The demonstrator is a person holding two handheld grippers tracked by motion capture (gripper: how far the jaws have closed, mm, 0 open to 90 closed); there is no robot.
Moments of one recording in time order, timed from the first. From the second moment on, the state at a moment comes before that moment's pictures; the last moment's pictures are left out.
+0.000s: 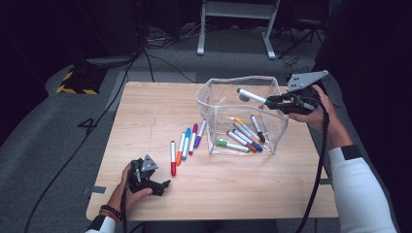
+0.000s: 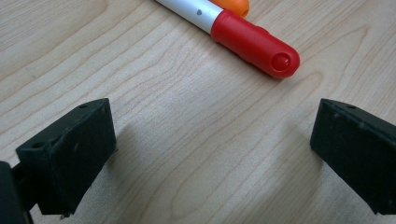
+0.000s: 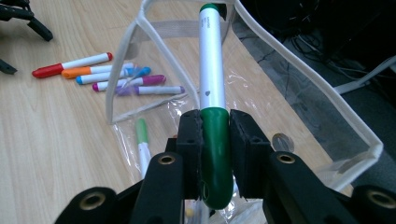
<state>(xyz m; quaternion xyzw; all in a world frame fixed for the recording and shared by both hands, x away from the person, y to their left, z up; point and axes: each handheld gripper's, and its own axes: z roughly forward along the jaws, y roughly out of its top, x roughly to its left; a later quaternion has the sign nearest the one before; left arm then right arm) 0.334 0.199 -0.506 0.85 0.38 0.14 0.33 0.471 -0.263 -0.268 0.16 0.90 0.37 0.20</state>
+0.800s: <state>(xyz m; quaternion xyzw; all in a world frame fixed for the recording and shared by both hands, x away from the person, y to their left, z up) 0.332 0.200 -0.506 0.85 0.38 0.14 0.33 0.525 -0.240 -0.314 0.16 0.96 0.22 0.11</state>
